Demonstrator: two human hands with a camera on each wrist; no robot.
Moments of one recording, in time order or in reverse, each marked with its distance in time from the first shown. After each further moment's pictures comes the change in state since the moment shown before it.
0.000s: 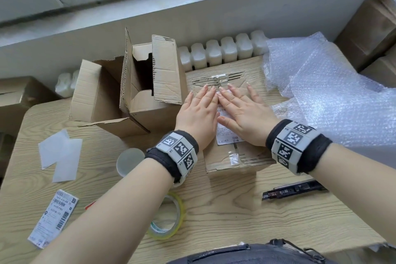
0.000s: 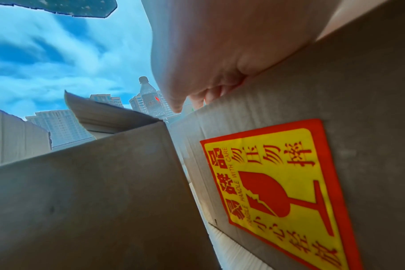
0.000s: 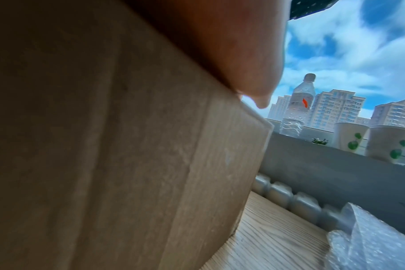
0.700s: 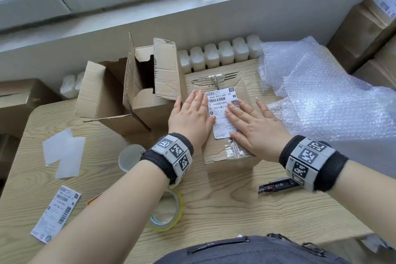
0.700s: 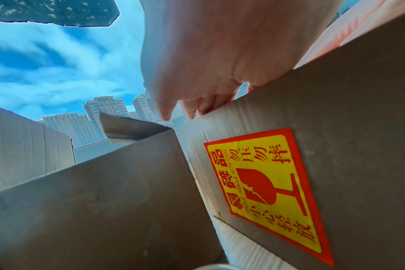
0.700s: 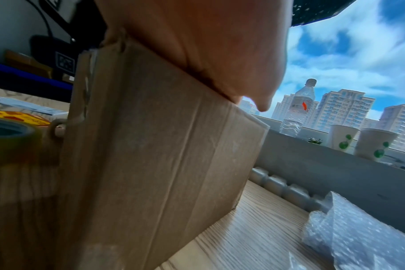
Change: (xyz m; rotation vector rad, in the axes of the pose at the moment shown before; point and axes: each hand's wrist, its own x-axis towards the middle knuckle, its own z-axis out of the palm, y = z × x) left_hand -0.023 0.001 0.000 0.034 -0.060 -0.120; right_hand -0.051 -0.003 0.015 -0.089 -0.042 0.010
